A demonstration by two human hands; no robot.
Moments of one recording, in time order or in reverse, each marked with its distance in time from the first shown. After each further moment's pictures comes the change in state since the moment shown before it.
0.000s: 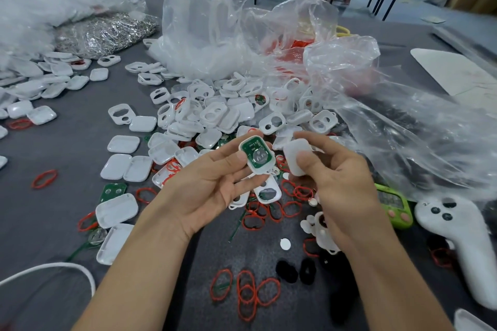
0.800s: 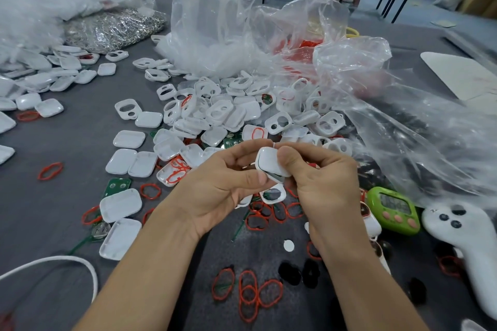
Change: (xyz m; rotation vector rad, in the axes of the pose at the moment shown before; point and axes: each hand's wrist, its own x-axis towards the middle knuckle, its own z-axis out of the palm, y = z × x) left_hand 0.000 -0.007 0.003 0.113 0.000 0.052; right_hand -0.005 0.003 0.027 0.001 0.057 -0.063
